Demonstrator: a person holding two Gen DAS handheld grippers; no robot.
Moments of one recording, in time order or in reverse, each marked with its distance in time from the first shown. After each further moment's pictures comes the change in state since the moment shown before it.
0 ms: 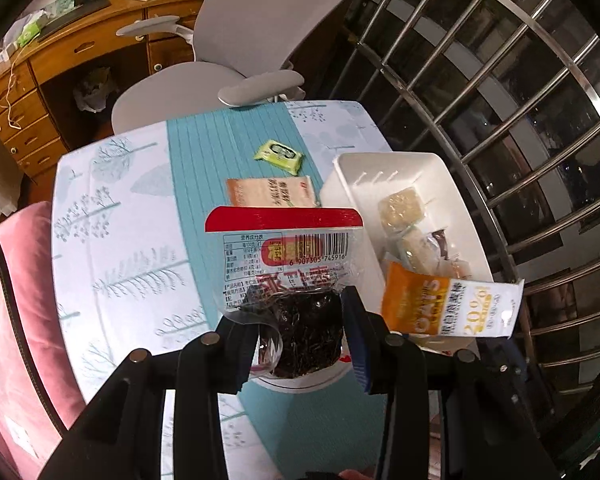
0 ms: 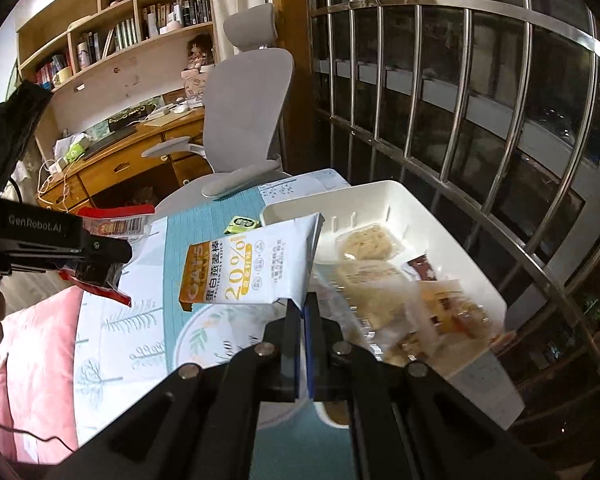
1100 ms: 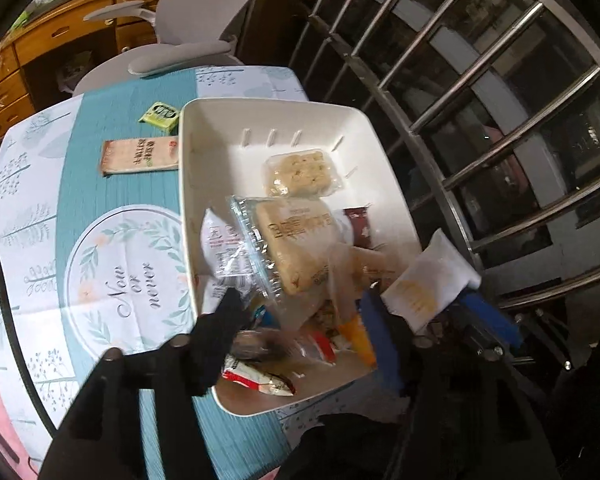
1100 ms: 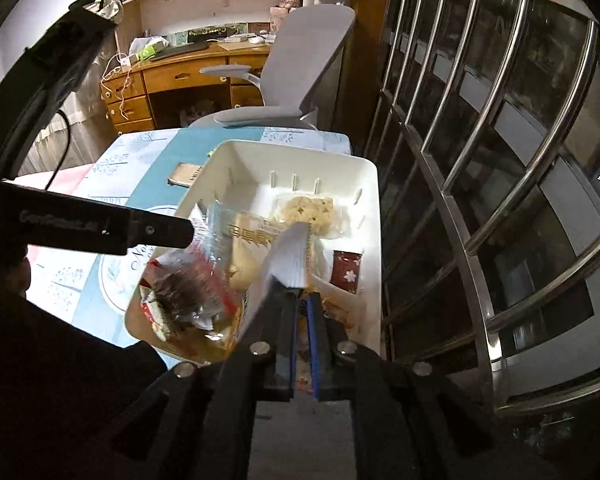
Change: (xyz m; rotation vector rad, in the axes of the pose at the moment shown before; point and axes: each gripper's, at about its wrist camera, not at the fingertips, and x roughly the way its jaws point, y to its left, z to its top) left arm 0.082 -0.177 -0.034 -0.073 0.001 -0.015; right arm 0.037 -0.153 0.024 -0.412 0.174 0.184
